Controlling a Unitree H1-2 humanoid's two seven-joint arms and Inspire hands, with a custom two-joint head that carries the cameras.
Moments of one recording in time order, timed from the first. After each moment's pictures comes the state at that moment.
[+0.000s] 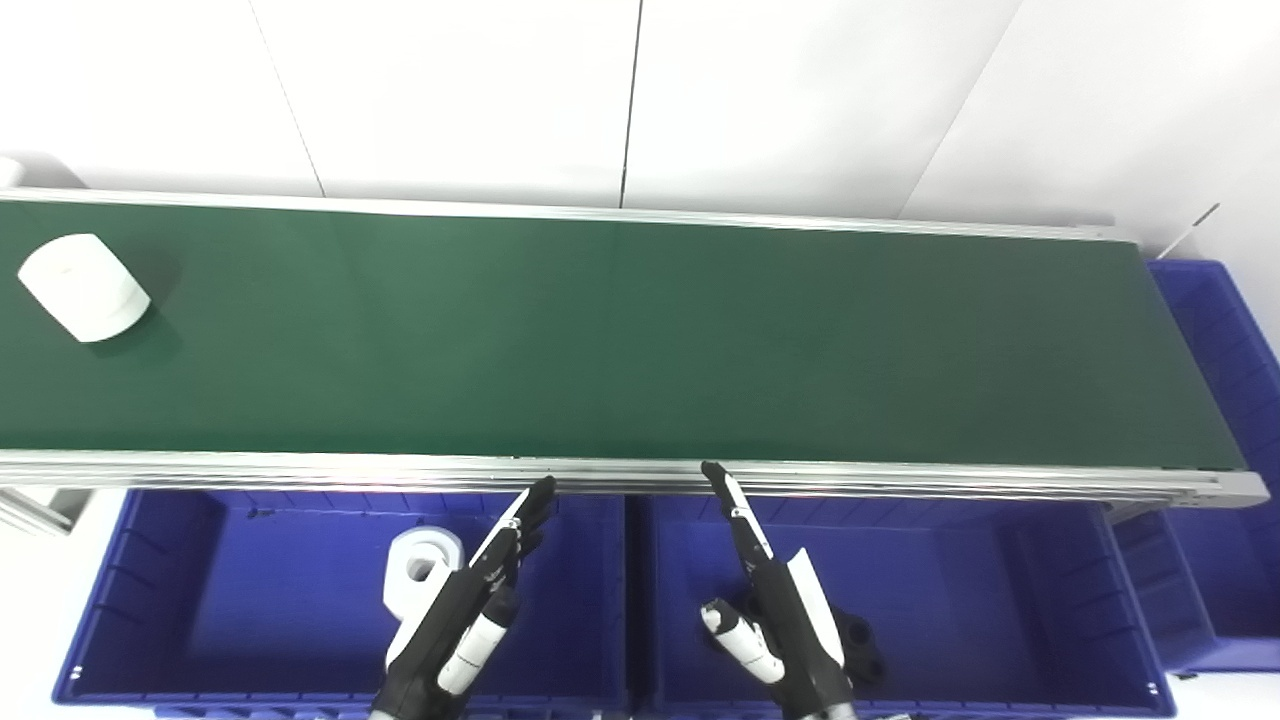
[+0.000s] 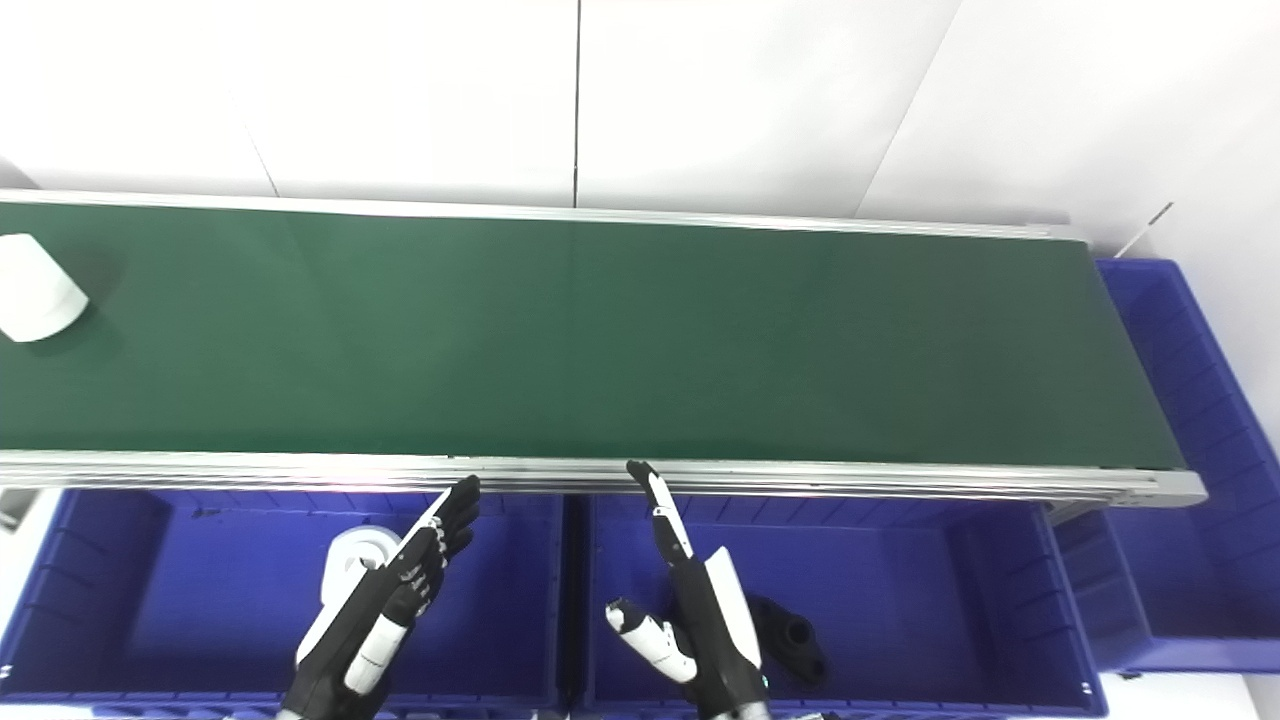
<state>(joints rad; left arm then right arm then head) 0.42 0.12 -0.36 -0.12 0.01 -0.21 -0.25 0.45 -0.08 0.36 0.00 -0.30 -0.42 -0.21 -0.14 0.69</state>
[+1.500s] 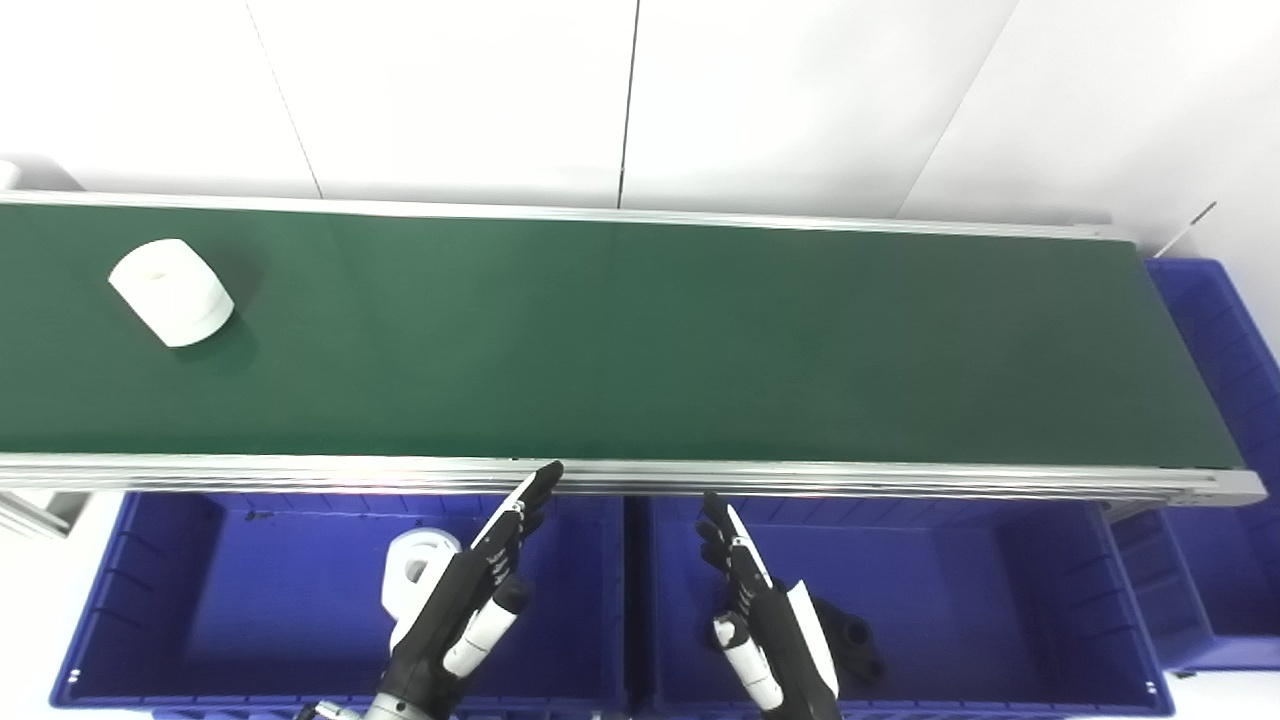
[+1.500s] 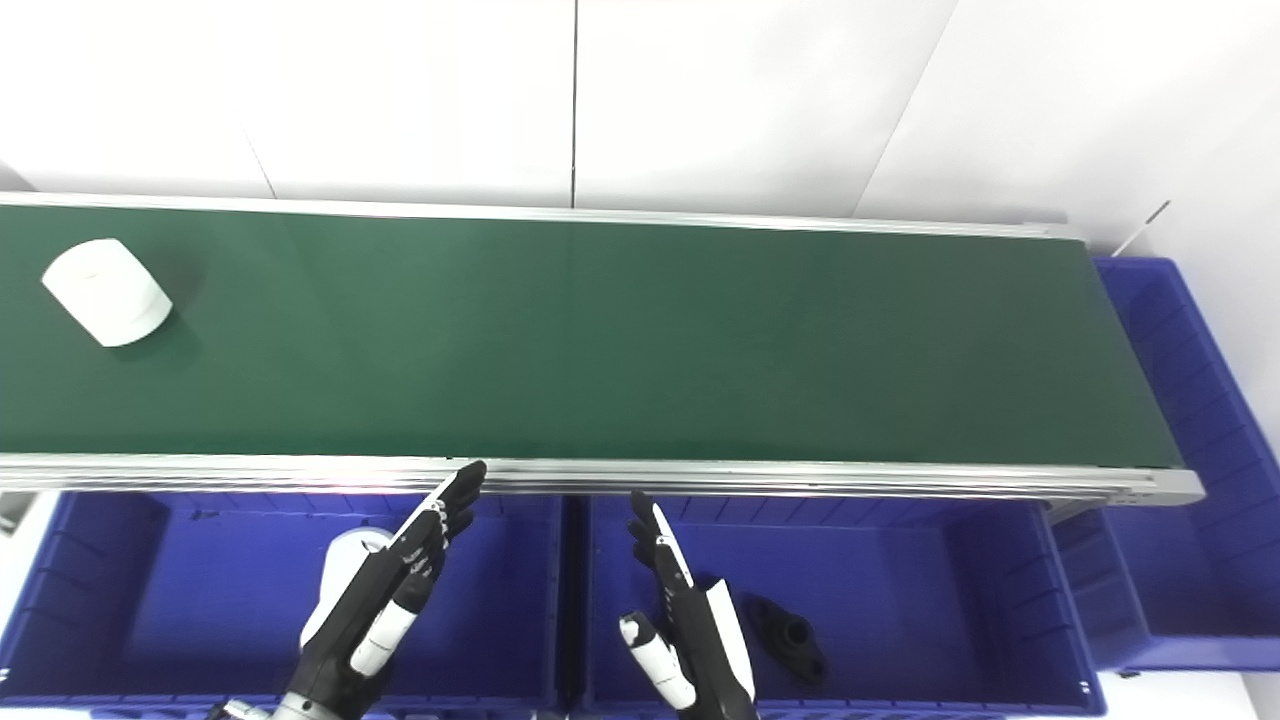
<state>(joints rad) 0.39 0.10 -0.35 -0.12 0.03 -0.21 -0.23 0.48 -0.09 0.41 0.04 -0.17 -0.42 -0.22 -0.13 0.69</state>
